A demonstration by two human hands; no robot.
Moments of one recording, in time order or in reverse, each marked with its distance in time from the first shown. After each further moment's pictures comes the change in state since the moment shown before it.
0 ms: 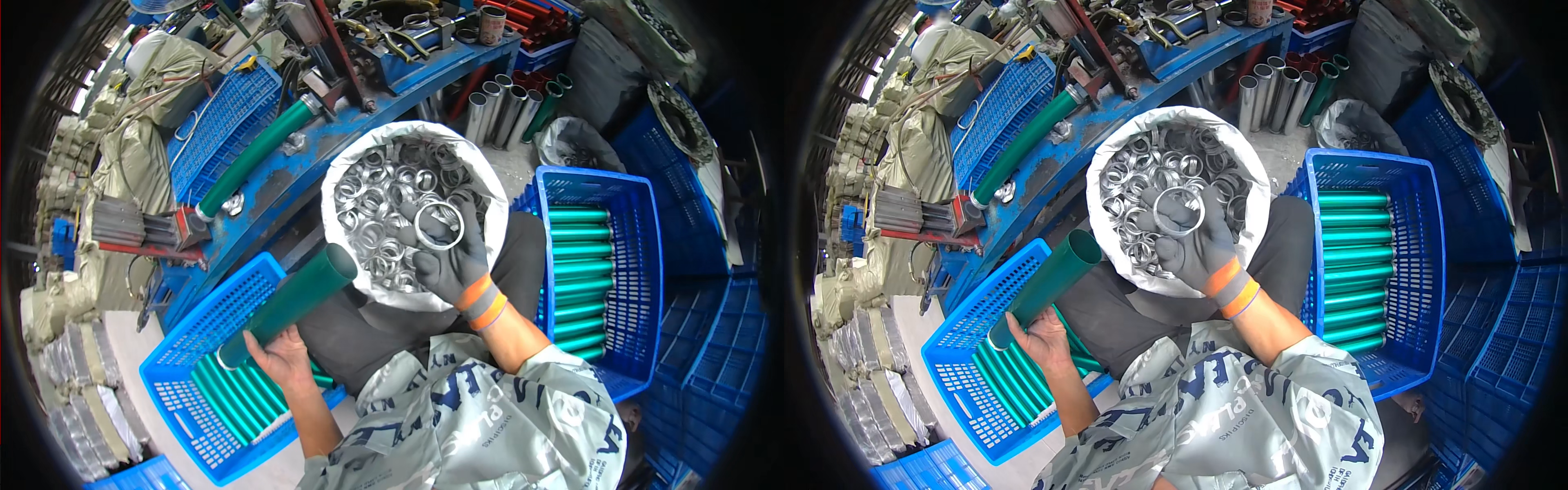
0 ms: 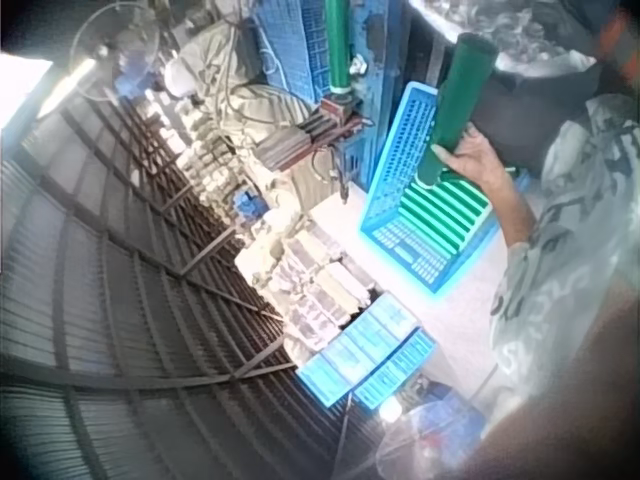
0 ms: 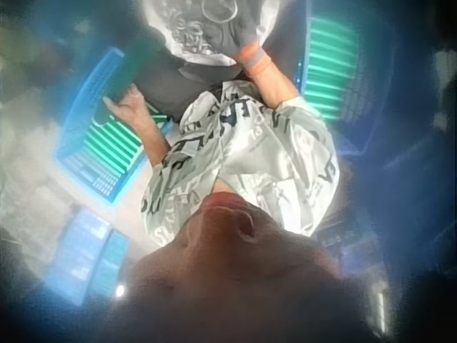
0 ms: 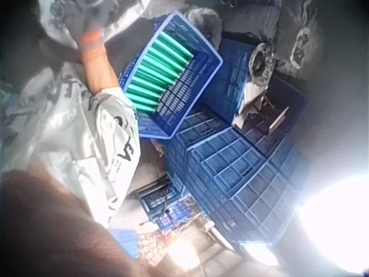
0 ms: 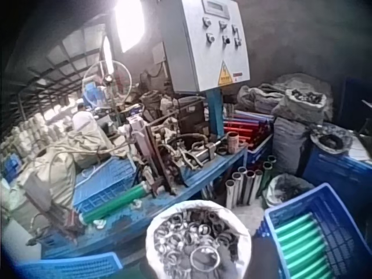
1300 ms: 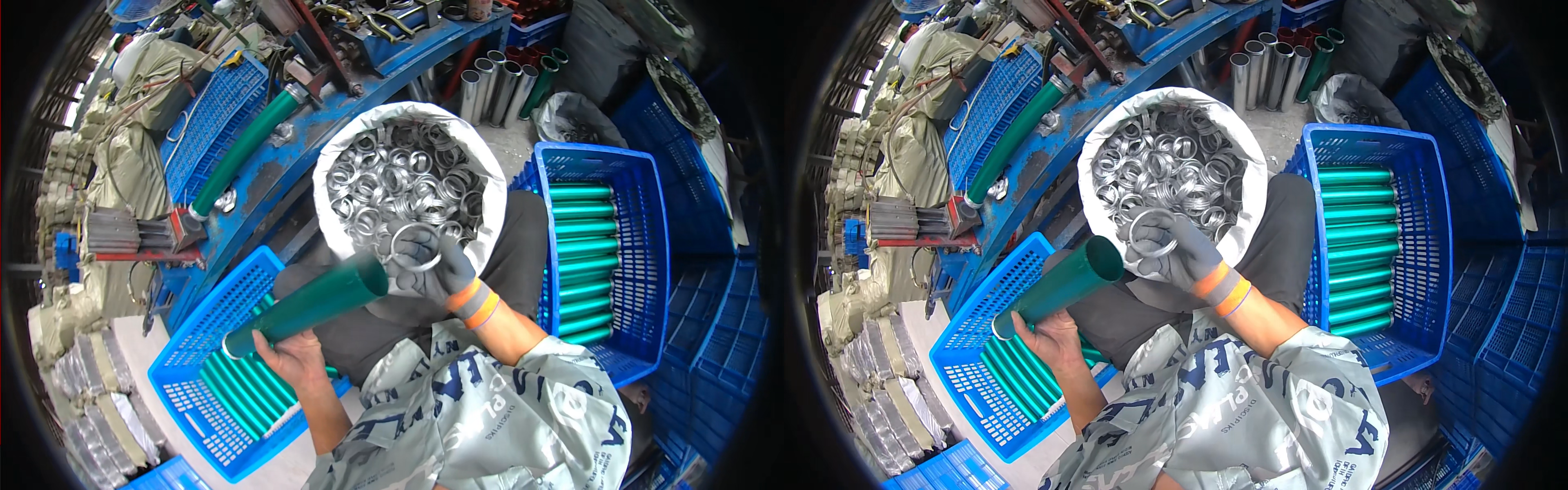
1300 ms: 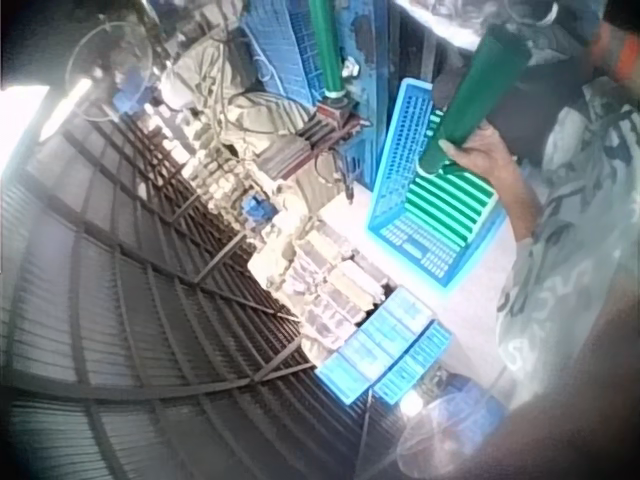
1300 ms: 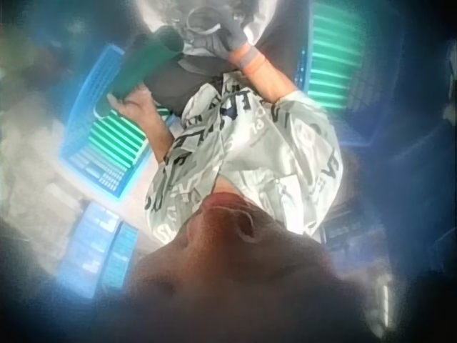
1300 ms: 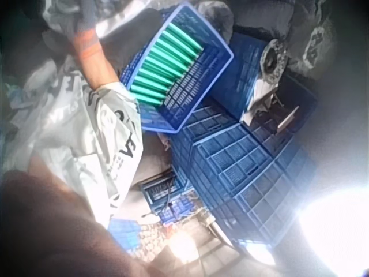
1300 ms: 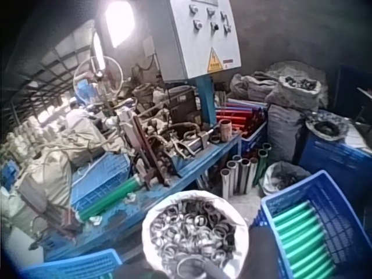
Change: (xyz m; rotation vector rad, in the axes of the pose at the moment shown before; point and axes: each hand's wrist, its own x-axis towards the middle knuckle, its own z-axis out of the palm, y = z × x) left_hand -0.023 -0.025 0.015 -0.080 -0.140 -0.132; right_hand -0.025 0.025 -0.038 -0.340 0.149 -0.153
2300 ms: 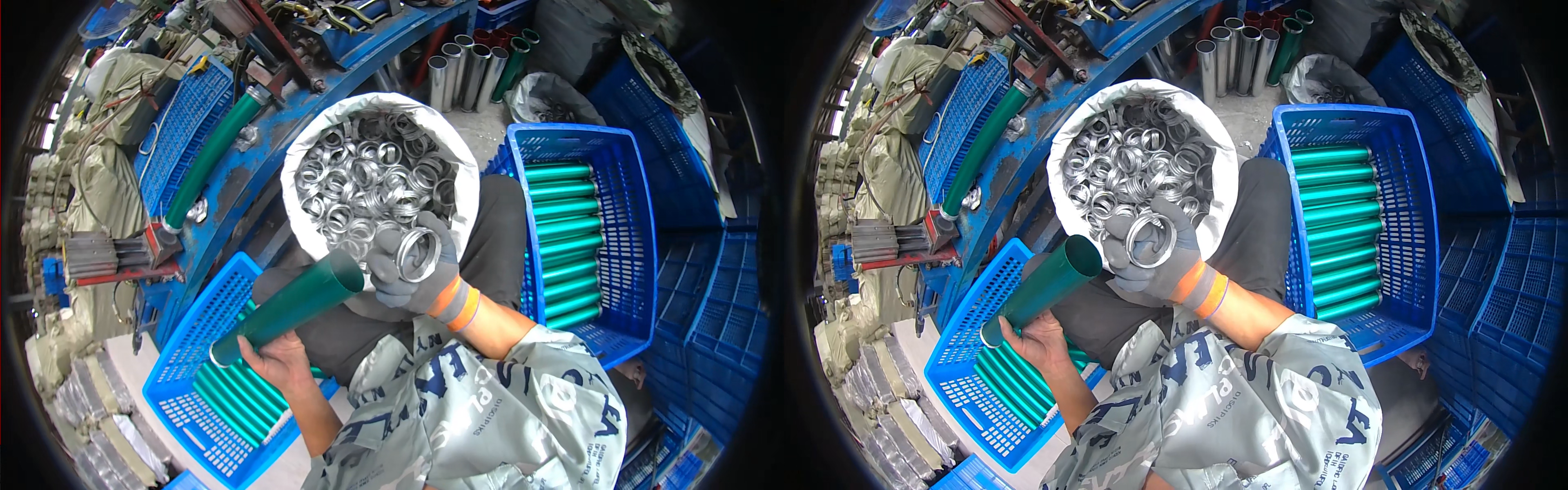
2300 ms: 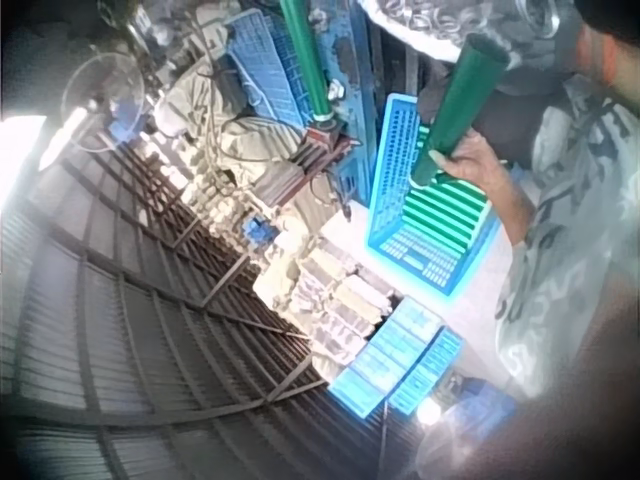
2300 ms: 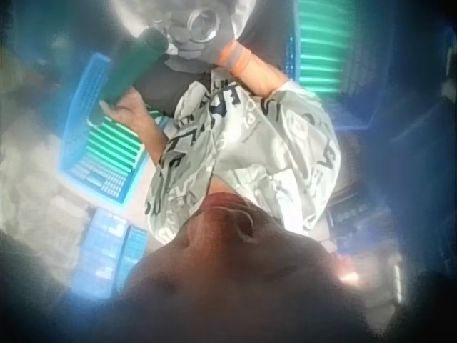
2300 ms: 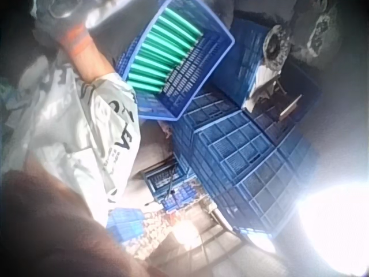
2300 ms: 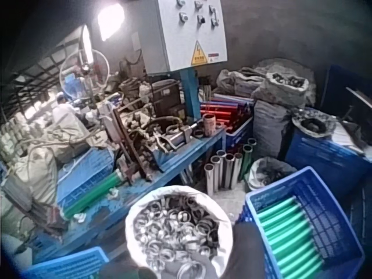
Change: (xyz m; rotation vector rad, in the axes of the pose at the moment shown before) left_hand 0.003 -0.012 -0.008 0.072 -0.023 -0.027; right_hand -0.007 -0.006 -0.003 0.422 -0.214 0.184
